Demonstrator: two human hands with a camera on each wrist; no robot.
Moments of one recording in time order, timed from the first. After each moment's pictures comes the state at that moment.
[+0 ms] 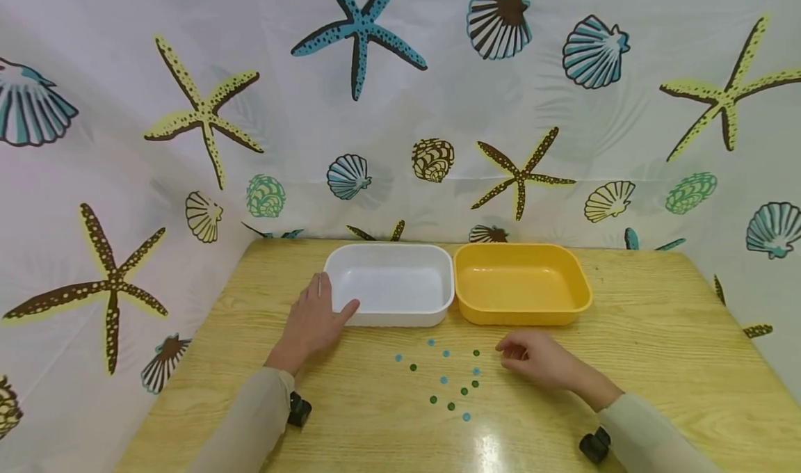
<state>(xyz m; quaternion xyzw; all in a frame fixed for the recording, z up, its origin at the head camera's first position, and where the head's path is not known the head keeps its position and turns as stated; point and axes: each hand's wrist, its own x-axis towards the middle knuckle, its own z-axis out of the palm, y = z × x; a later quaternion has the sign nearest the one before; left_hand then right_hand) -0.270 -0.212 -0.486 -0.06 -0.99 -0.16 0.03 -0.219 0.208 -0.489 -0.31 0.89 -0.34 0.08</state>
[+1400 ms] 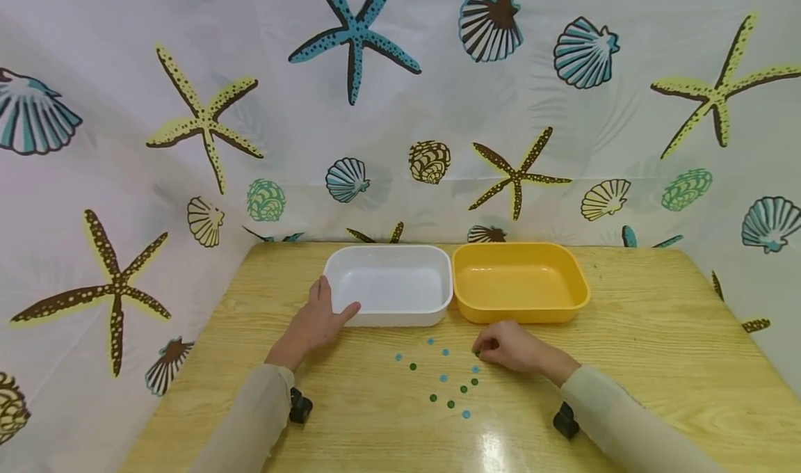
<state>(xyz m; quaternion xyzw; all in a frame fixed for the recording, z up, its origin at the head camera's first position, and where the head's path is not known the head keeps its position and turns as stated) -0.274 -0.211 -0.480 -0.03 -0.97 -0.23 -0.08 -0.245 0.174 -0.494 -0.34 0.88 -0.31 0.10</state>
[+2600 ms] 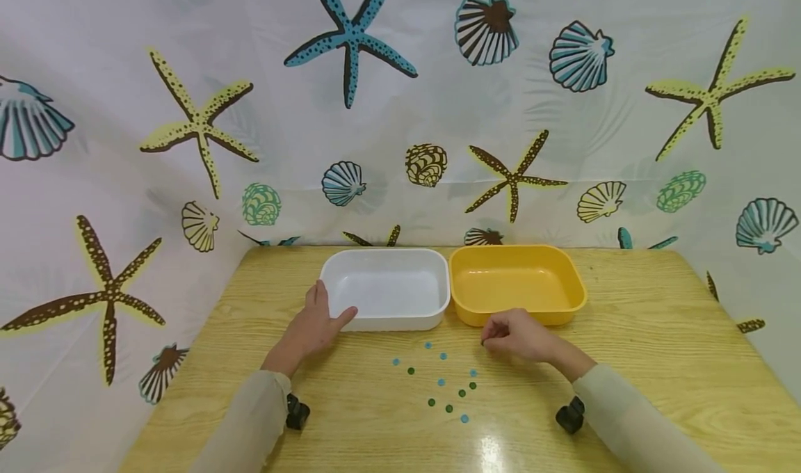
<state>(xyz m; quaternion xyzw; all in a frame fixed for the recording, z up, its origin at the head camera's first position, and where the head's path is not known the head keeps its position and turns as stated) -0.272 -0.210 -0.478 -0.04 -0.97 -0.24 -0.07 -0.250 0.188 -0.475 -0.28 0.86 -0.41 0.13</state>
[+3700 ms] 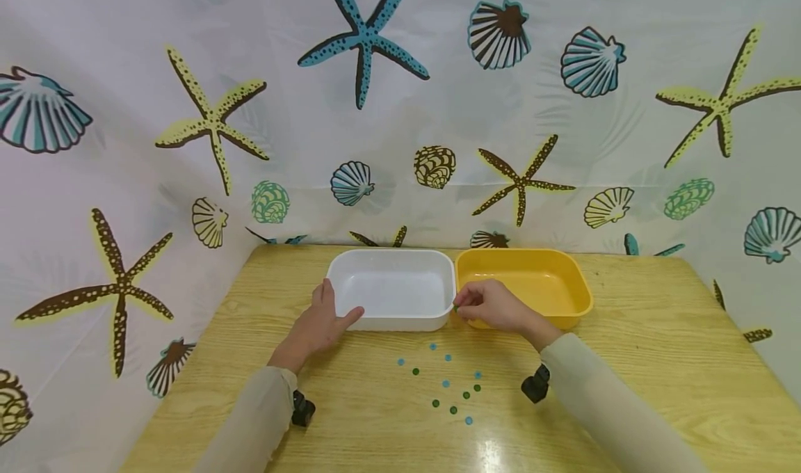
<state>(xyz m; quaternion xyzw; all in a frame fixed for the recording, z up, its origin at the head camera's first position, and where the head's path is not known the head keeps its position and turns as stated) -0.275 -0.214 -0.483 -0.04 -0.97 -0.24 -0.07 -0.283 0.134 -0.440 -0.26 0.84 -0.46 0.12</state>
